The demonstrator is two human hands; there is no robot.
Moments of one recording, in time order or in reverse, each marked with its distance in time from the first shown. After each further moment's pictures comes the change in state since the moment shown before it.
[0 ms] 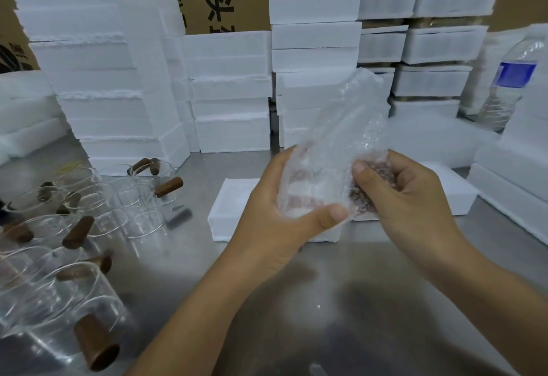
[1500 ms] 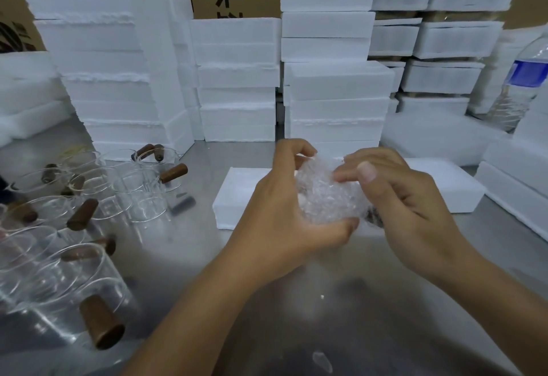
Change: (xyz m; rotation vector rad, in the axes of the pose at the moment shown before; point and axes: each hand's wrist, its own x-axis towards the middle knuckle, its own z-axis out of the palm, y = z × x) left_hand -0.008 0.011 0.003 0.452 0.056 0.117; right_hand -0.009 0.000 0.001 -0.308 -0.222 -0.289
